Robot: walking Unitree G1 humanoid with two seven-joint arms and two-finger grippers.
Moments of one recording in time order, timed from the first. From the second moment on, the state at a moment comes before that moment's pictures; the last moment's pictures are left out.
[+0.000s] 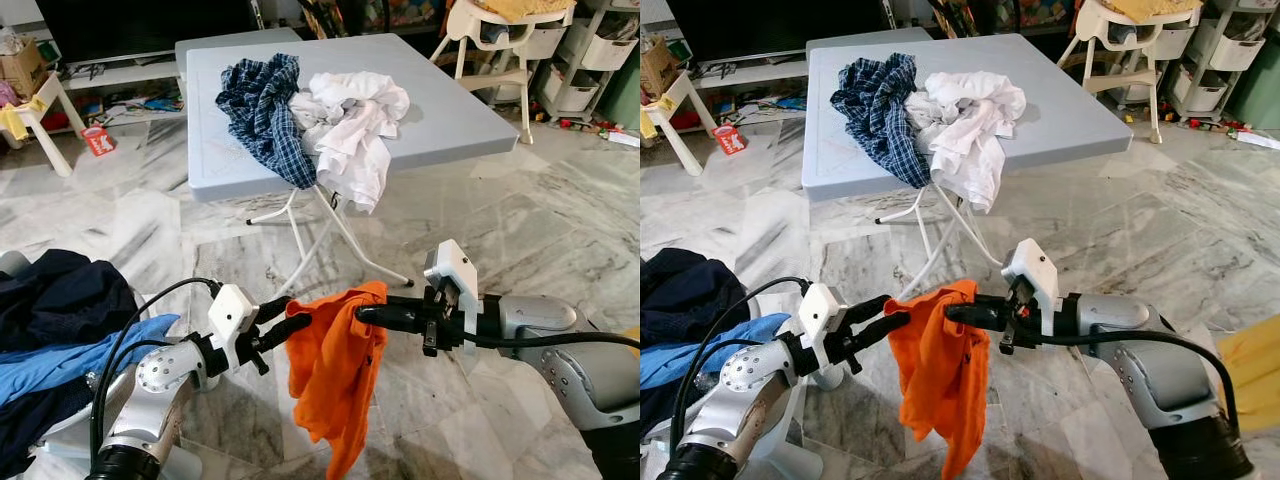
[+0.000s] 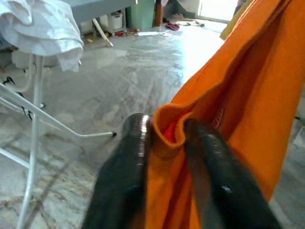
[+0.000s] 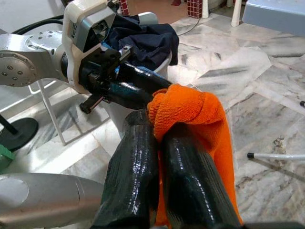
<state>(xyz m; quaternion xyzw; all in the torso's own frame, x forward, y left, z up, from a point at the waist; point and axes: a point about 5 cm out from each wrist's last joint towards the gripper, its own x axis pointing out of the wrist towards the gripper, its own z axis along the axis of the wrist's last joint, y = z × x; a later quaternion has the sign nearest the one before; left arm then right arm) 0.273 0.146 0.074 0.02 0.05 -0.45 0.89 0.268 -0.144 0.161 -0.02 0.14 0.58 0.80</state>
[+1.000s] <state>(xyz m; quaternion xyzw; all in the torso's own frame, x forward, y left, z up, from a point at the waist) 0.268 0.152 0.050 0.03 0.09 -0.40 0.91 0.269 -0.140 0.162 -0.02 0.13 0.58 0.80</state>
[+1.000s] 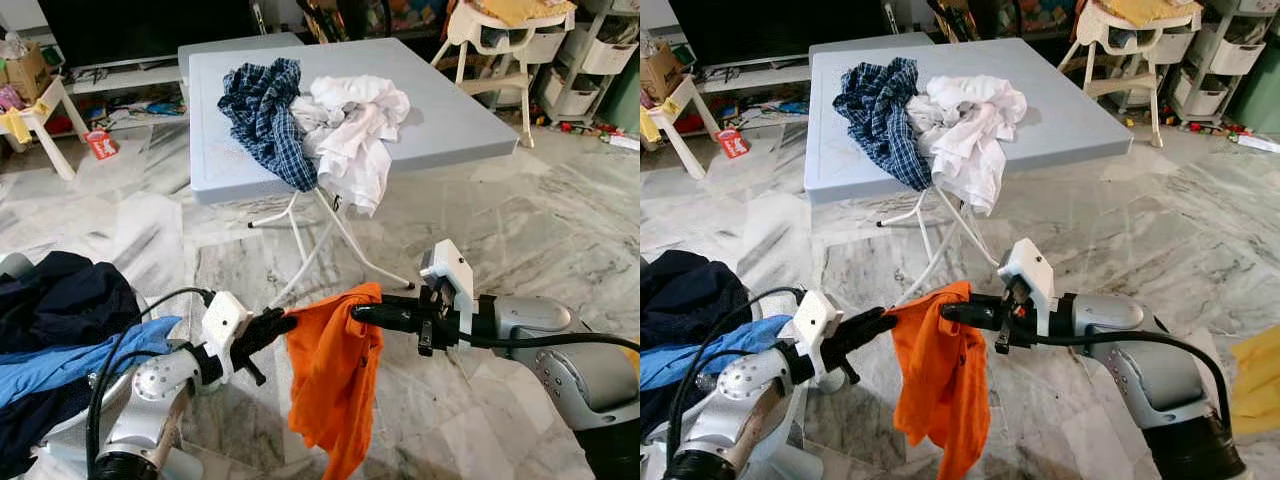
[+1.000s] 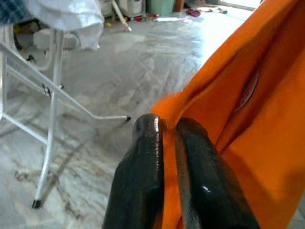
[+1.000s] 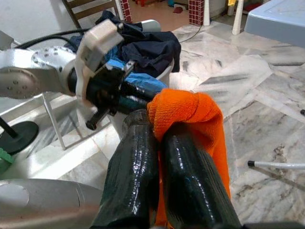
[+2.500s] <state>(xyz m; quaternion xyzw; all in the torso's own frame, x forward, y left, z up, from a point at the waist) 0.276 0.117 0.022 0.06 0.12 -0.42 0.90 0.254 -0.155 0.173 -0.03 0.15 0.58 0.80</state>
